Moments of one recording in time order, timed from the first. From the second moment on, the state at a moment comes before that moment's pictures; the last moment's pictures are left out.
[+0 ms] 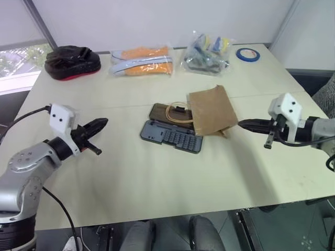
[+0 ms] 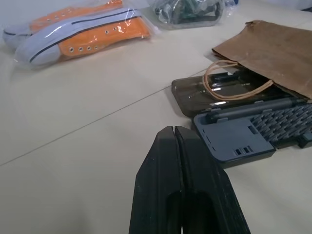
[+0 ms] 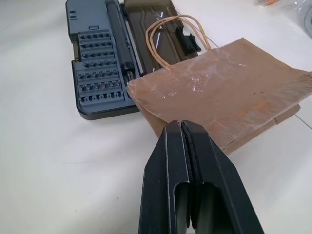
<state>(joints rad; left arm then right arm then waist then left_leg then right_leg) -0.12 0.68 0.37 -0.43 -0.62 0.67 -0.59 -0.32 -1.01 -0.19 -0.20 0.42 0.54 1.04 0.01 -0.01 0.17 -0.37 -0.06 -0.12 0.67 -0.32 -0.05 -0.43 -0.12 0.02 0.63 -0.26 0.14</state>
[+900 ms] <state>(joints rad) -0.10 0.68 0.36 -0.43 -0.62 0.66 -0.60 -0.44 -0.97 -0.14 -0.09 0.33 0.52 0.97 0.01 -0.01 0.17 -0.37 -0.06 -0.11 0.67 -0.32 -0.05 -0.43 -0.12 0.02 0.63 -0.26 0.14</state>
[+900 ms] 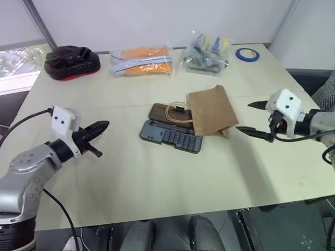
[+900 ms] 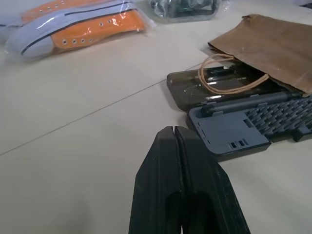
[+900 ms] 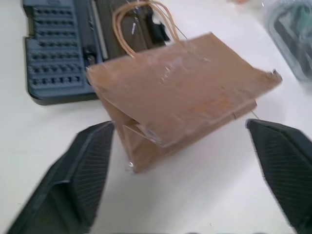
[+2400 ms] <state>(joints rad) -0.06 0.62 0.30 -0.45 -0.53 0.60 -0.51 -0.63 -0.62 -0.14 0.09 0.38 0.93 0.50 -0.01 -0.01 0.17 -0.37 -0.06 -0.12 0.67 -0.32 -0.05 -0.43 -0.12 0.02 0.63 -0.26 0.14</state>
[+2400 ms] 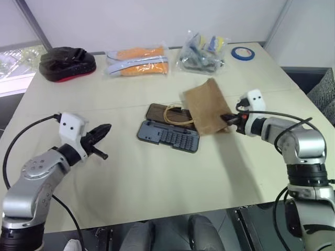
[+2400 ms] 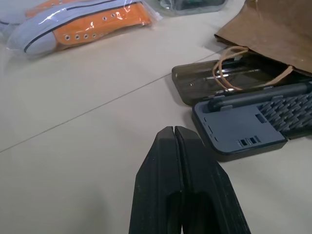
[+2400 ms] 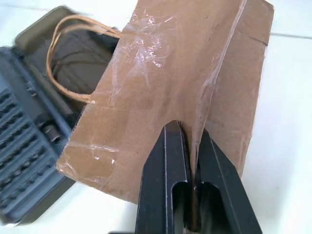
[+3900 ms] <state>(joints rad) -0.13 0.59 0.24 -0.39 -0.48 0.56 -0.52 -0.75 -0.74 -0.34 0.33 0.08 0.60 -0.07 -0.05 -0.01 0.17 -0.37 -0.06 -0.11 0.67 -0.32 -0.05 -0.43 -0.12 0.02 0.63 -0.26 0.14</state>
